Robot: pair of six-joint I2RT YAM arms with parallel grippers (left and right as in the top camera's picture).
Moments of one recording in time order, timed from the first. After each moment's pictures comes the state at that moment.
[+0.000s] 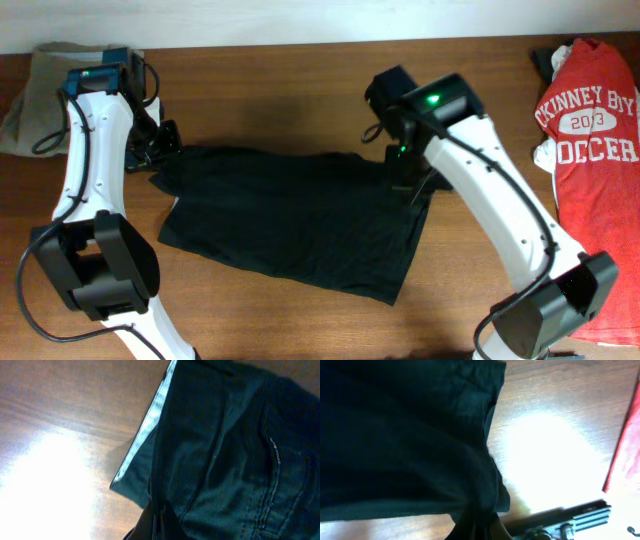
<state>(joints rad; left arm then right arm) 0.13 2.02 1.89 -1.43 -0.01 -0.13 0.46 1.79 1.81 -1.63 0.17 0.65</state>
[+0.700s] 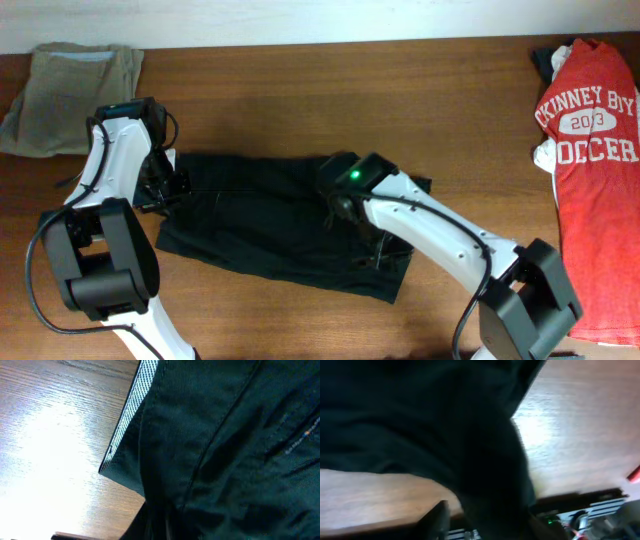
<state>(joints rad) 0.13 2.02 1.57 -1.37 -0.06 -0.14 0.71 1.79 1.39 -1.45 0.06 0.68</state>
